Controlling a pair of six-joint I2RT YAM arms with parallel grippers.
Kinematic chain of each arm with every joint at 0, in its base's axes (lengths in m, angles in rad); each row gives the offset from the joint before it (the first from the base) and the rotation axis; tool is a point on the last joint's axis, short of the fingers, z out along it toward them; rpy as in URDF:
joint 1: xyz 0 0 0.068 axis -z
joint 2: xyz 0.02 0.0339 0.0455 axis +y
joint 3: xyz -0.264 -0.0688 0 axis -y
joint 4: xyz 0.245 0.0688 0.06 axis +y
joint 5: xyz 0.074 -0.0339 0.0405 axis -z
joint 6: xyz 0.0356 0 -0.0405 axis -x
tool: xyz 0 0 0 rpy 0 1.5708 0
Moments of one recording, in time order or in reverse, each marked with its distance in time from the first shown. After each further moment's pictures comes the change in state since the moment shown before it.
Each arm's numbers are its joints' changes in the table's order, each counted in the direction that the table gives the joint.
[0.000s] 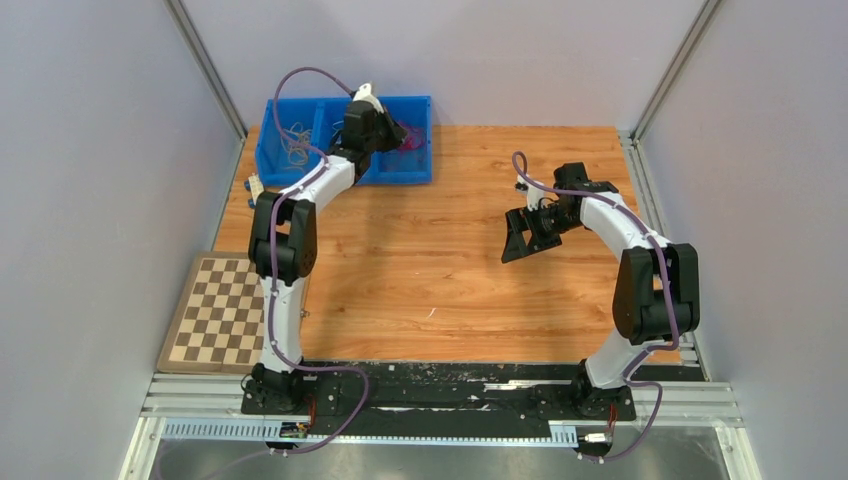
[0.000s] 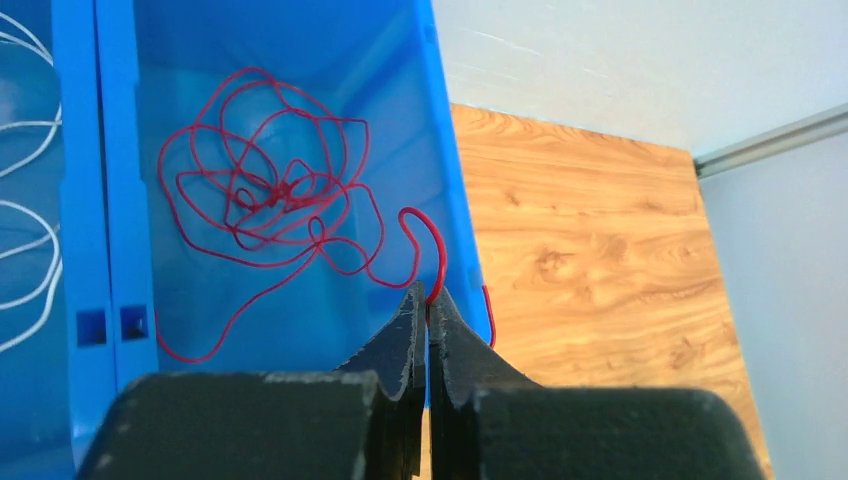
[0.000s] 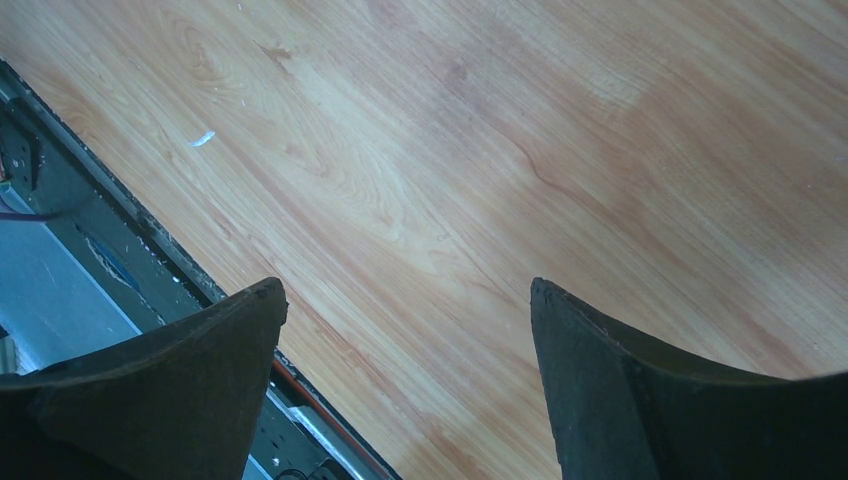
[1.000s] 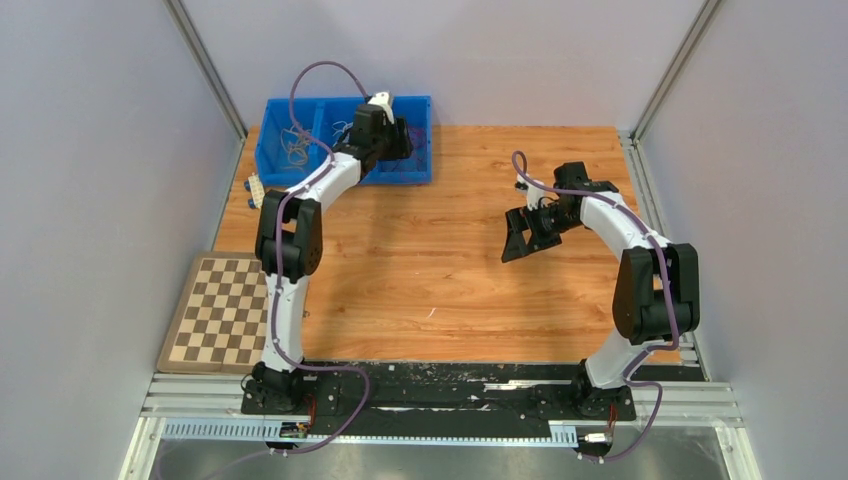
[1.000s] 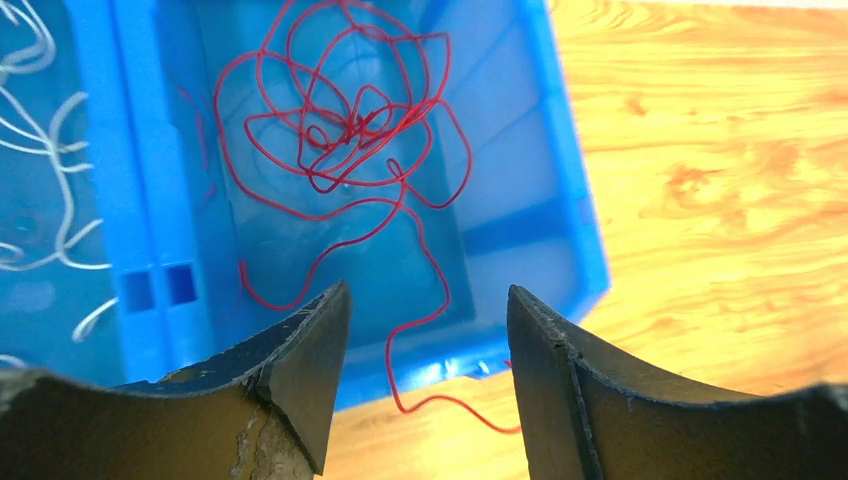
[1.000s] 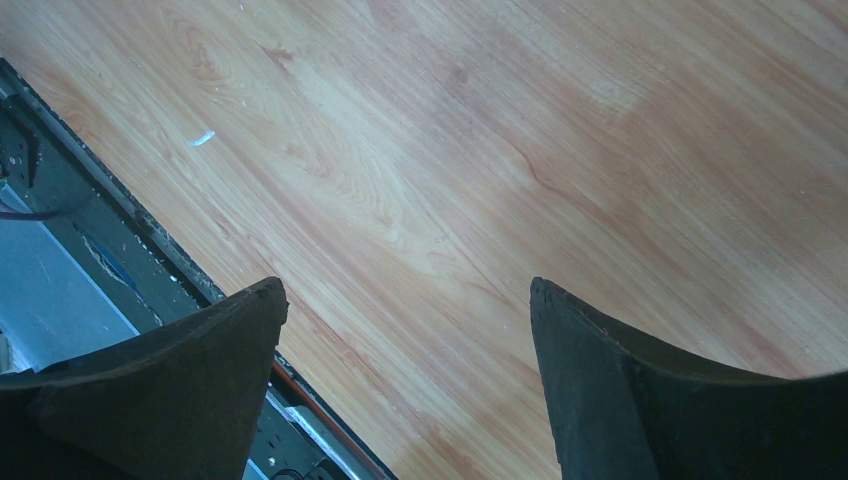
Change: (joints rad) left arm 0.015 0.092 0.103 0.204 -0.066 -0.253; right arm 0.000 0.000 0.002 0.000 0.003 0.010
